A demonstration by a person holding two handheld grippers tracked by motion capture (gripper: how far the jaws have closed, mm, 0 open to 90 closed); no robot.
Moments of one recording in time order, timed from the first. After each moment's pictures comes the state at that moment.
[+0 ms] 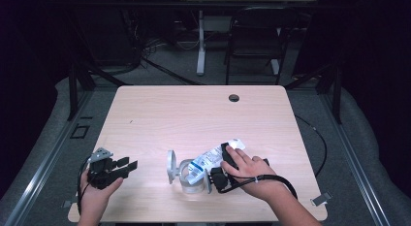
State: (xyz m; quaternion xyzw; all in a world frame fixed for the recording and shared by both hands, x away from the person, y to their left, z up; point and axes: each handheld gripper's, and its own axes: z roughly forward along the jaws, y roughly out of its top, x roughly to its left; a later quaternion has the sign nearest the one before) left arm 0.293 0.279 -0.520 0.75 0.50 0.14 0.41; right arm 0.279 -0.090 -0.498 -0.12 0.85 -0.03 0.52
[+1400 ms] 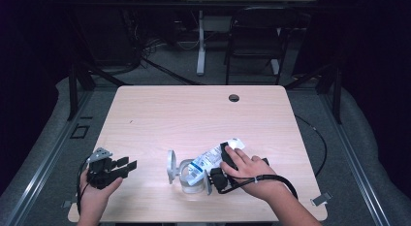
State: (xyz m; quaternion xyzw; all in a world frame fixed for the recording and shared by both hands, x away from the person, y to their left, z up) left arm 0.293 0.280 -0.520 0.75 0.50 0.14 0.41; right arm 0.277 -0.088 -0.496 -0.14 0.84 -0.04 0.53
